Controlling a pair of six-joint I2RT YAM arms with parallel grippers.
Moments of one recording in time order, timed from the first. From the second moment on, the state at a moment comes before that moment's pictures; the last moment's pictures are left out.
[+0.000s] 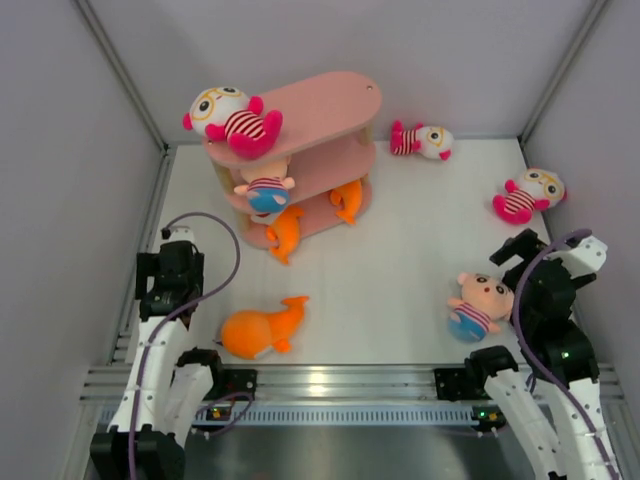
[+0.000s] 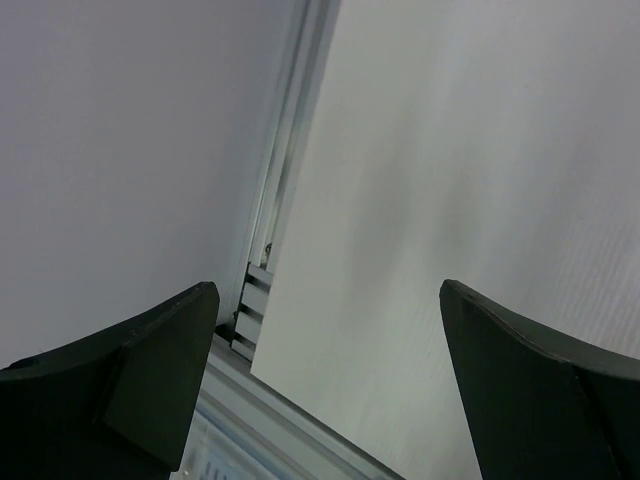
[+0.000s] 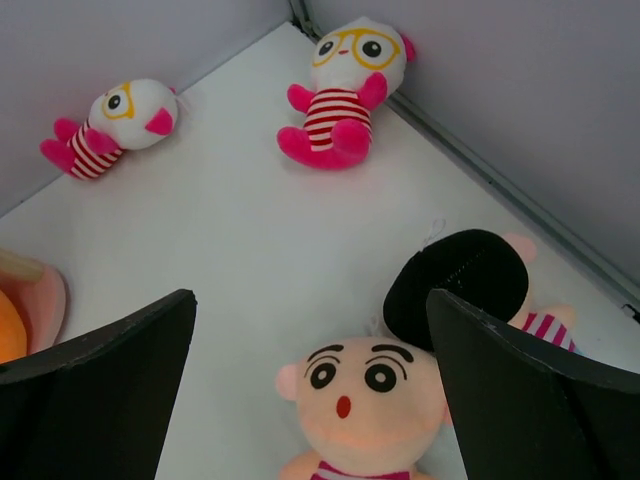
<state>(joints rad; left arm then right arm) 0.04 0.74 0.58 -0.60 -0.54 0.21 0.21 0.35 0.74 -0.67 0.69 0.50</state>
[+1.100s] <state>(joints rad) 0.08 0.71 0.69 -0.63 -0.43 0.19 0.87 1.63 0.78 0.15 -0.38 0.85</state>
